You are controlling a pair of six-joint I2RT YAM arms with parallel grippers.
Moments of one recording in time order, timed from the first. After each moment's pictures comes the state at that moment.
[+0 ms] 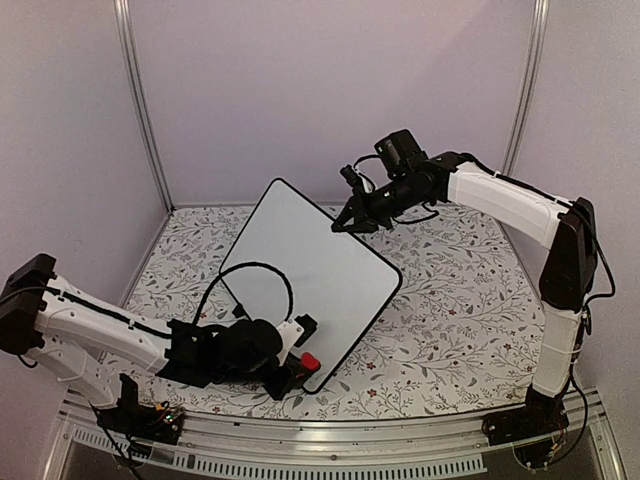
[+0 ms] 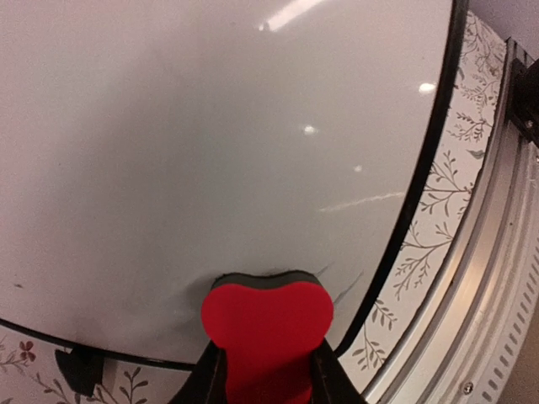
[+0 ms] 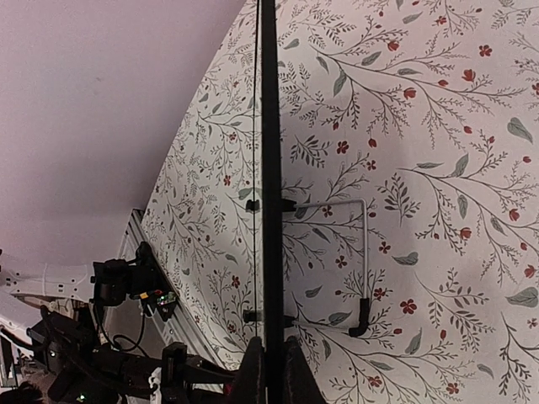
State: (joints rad) left arm -1.32 1.43 0.63 0.01 -0.23 -0.45; right arm 0.68 1.95 1.85 -0.70 -0.54 0.46
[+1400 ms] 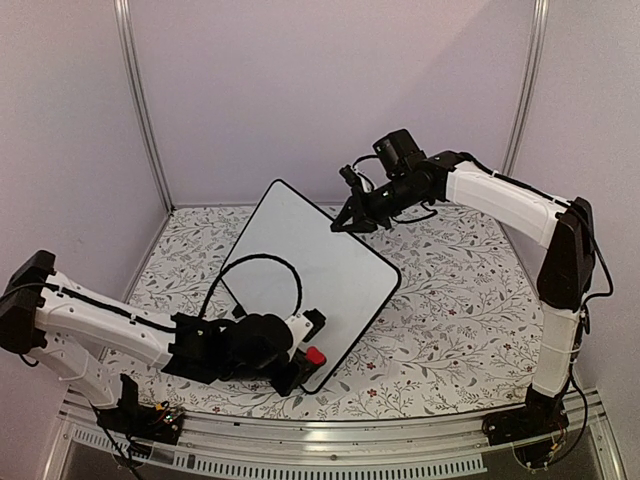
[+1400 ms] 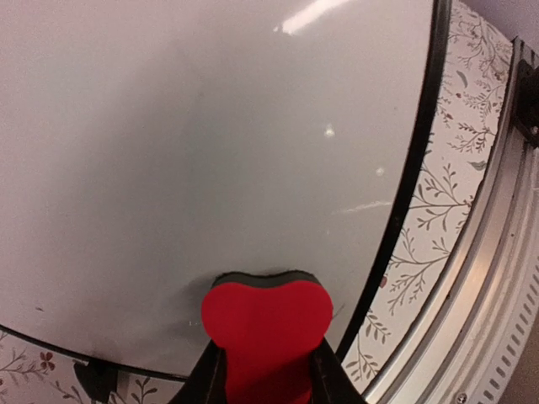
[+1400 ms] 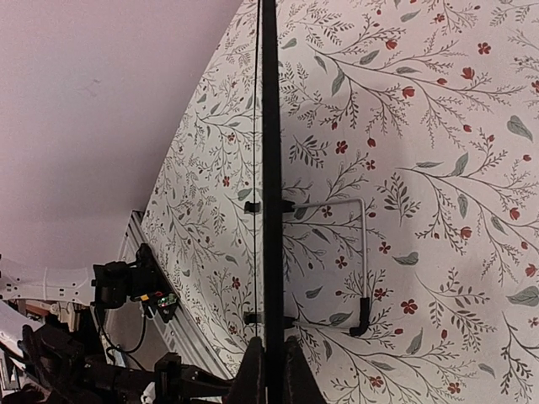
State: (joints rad) left arm -1.34 1.45 0.73 -0.09 -0.27 -0.42; right arm 0.68 1.96 1.86 -0.71 -0.55 0.46
